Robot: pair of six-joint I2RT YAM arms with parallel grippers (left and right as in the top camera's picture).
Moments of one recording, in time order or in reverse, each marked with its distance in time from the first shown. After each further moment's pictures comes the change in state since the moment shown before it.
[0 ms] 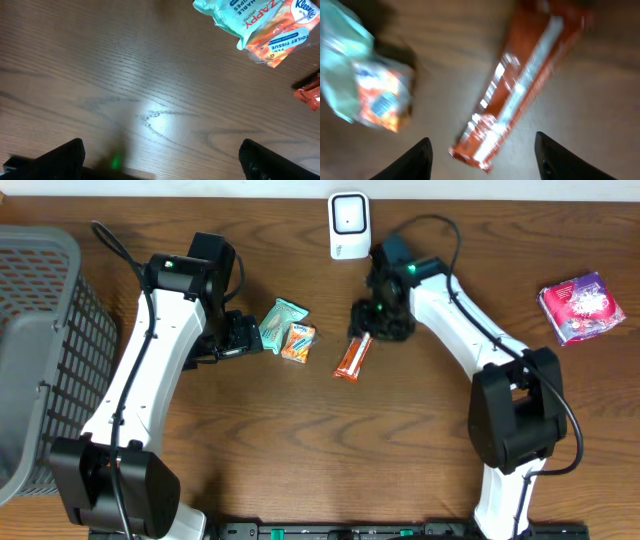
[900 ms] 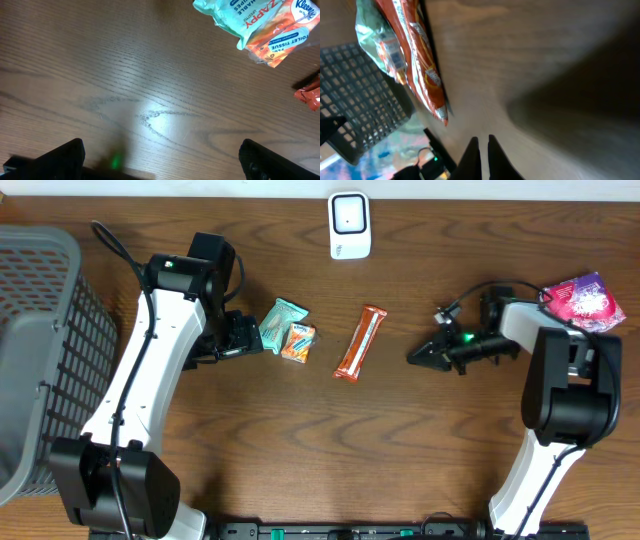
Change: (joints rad) left arm 0.000 0.000 0.000 0.000 0.000 0.000; right arm -0.510 0.087 -0.384 0.097 -0.714 -0.365
